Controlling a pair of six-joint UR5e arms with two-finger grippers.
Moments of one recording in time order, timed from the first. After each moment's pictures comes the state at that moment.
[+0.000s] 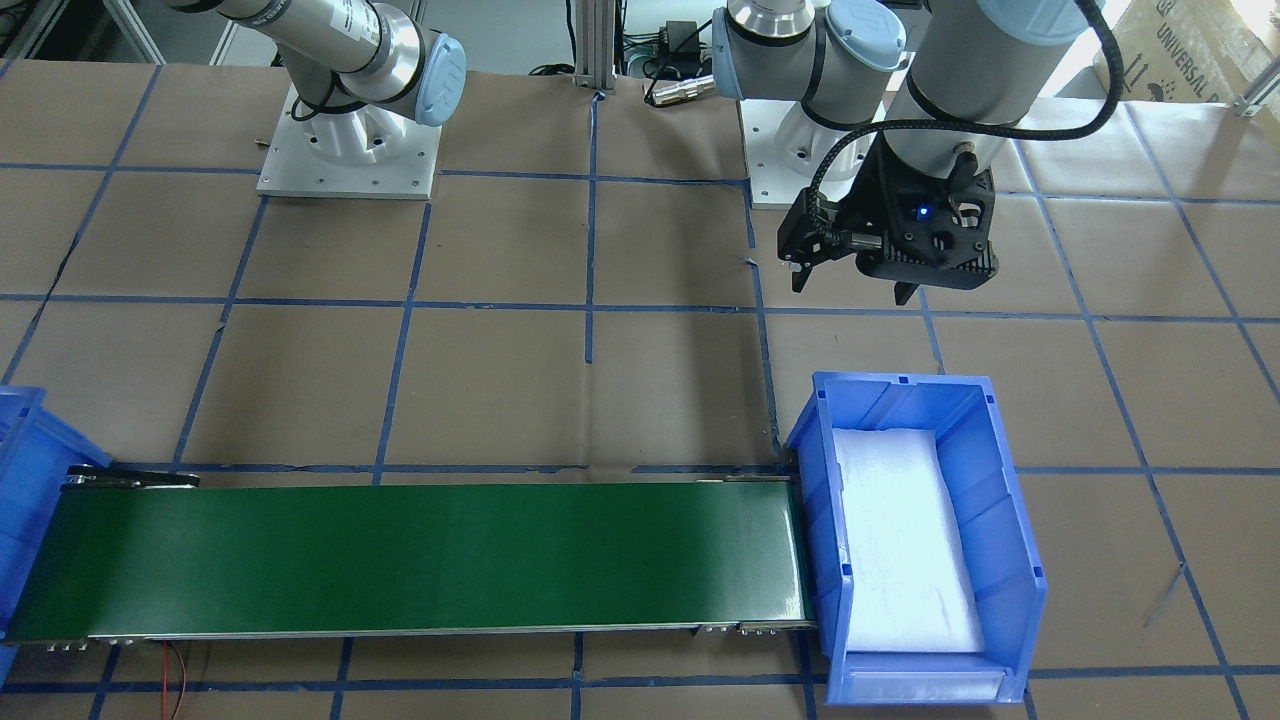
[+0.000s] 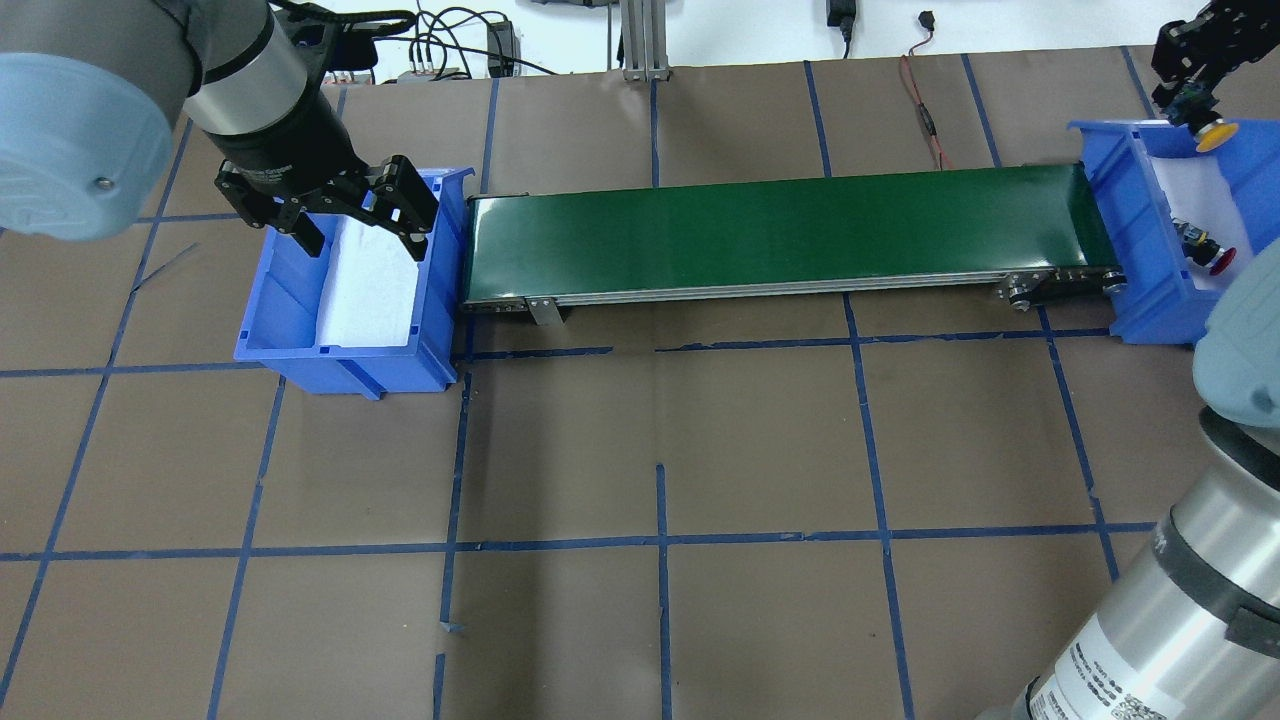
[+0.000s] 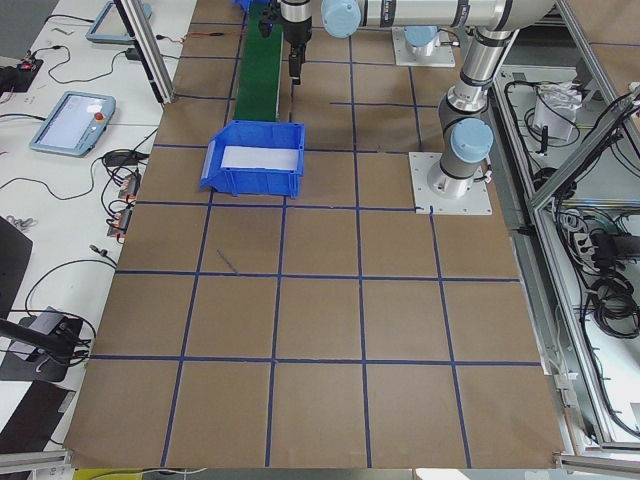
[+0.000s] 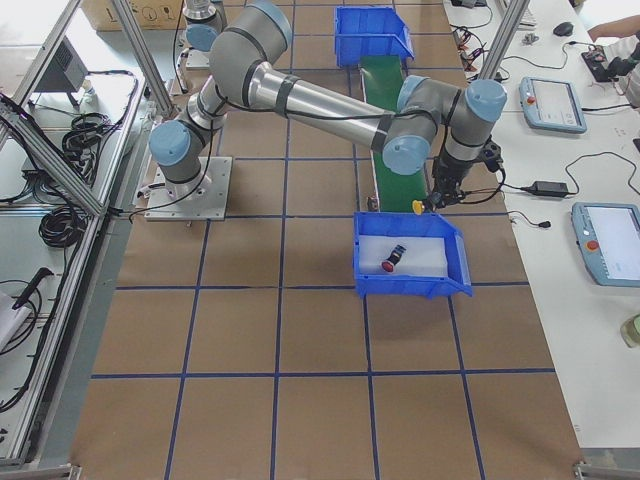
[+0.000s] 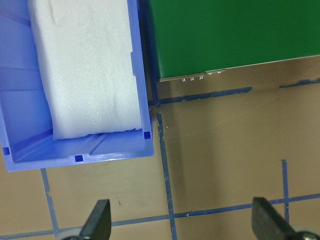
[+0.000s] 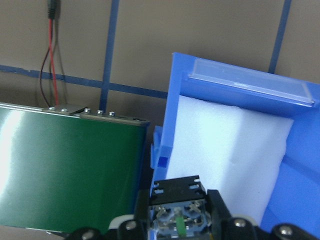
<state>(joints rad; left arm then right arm) -1.58 -1.61 -1.57 -1.53 1.55 0.11 1.12 -0.90 0.97 -1.66 -1.61 -0.64</state>
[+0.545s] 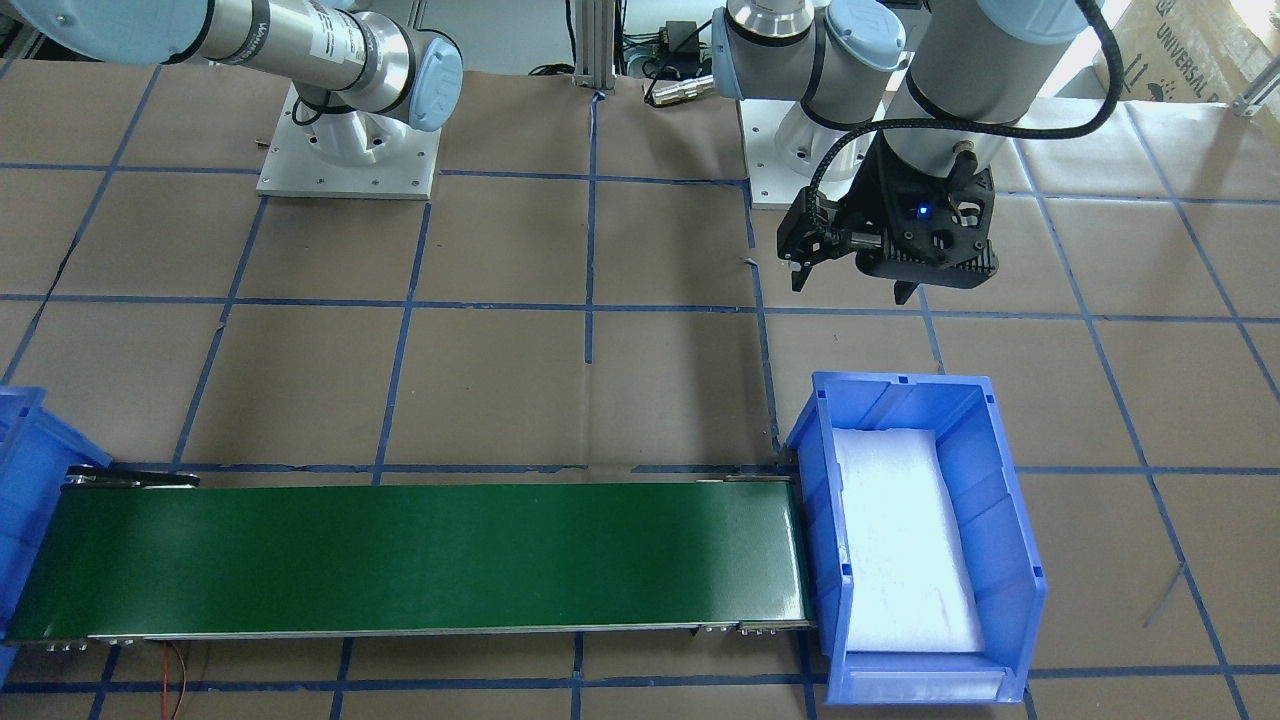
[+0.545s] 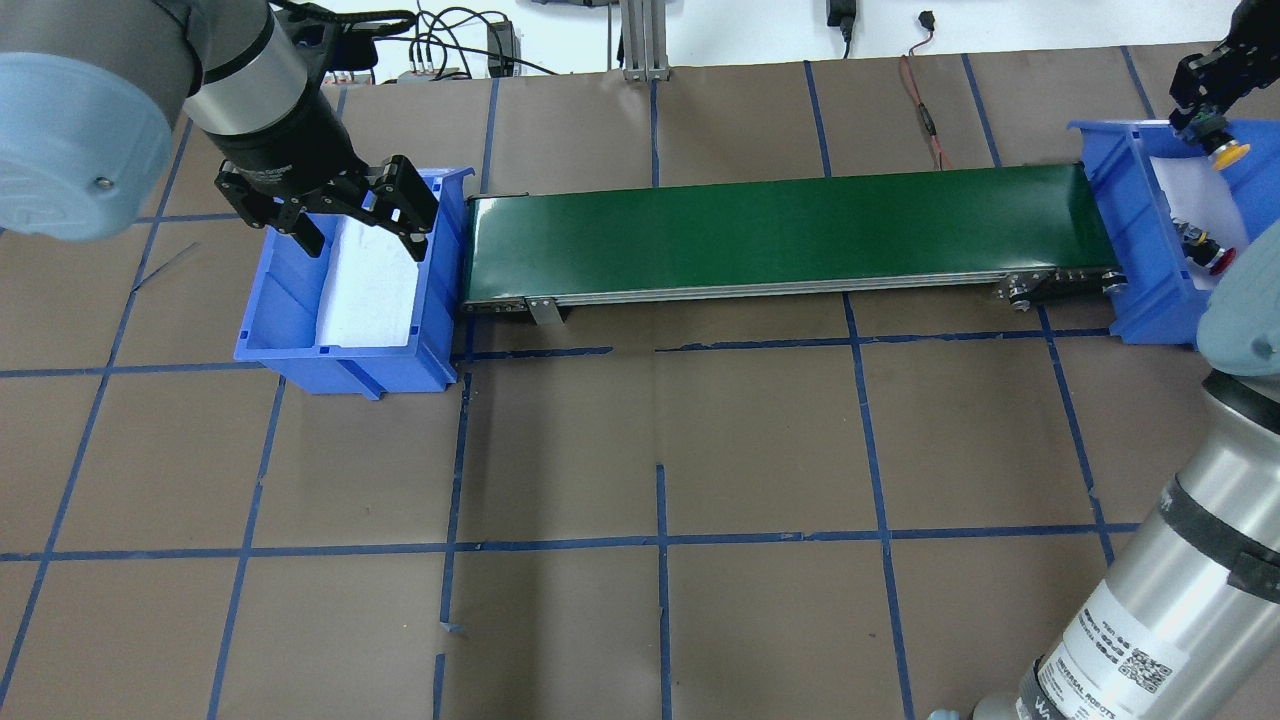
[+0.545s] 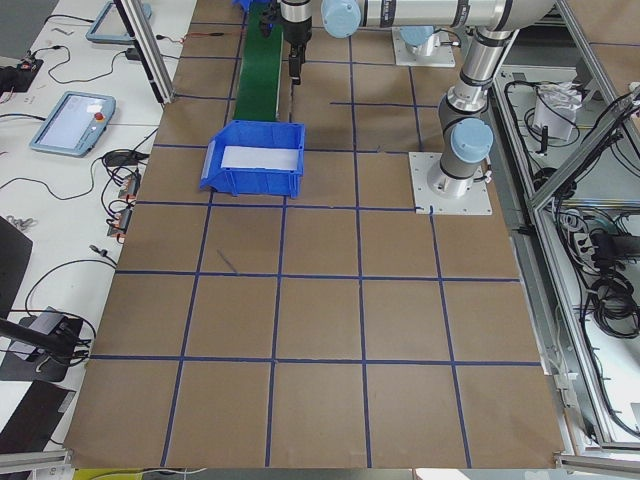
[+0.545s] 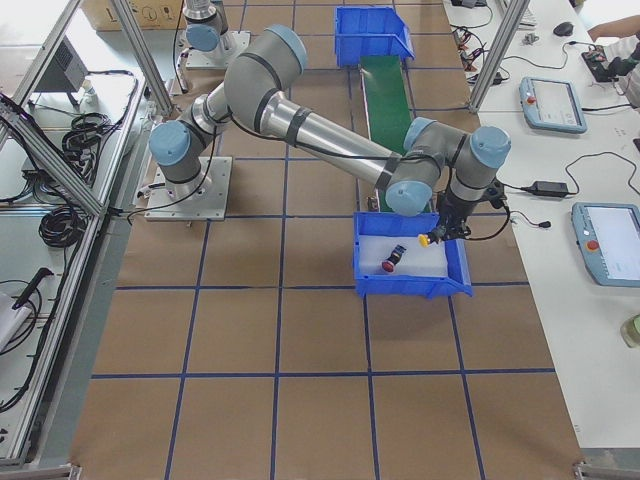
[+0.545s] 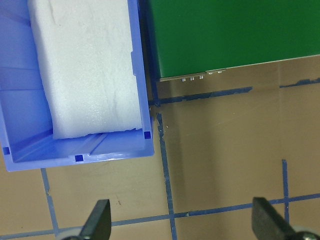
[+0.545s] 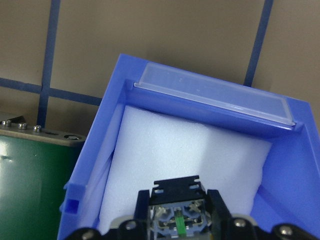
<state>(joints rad) -1.58 -1.61 -1.57 -1.54 1.55 0.11 1.07 -0.79 0.93 -1.74 -1.60 -0.72</state>
